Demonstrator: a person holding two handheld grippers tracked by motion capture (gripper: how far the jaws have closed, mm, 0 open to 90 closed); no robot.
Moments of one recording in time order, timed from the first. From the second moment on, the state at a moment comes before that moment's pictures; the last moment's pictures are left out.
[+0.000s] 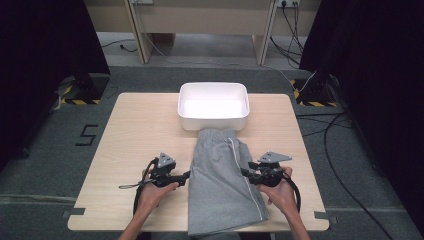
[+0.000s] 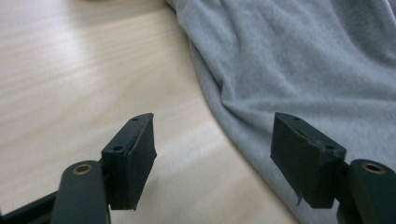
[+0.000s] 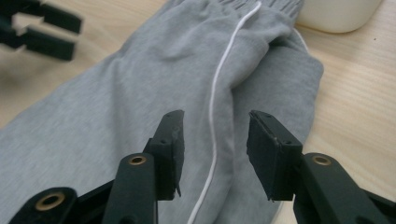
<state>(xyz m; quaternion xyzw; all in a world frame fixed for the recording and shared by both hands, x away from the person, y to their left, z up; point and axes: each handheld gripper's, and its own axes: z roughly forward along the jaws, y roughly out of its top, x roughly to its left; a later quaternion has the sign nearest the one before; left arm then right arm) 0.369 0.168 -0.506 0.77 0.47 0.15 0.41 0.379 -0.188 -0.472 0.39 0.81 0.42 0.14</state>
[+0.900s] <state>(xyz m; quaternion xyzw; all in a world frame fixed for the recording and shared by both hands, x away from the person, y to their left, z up) 0.350 0.142 -0.520 0.80 0.43 0.18 0.37 0.440 -0.201 -0.488 0.43 0.83 0.33 0.15</state>
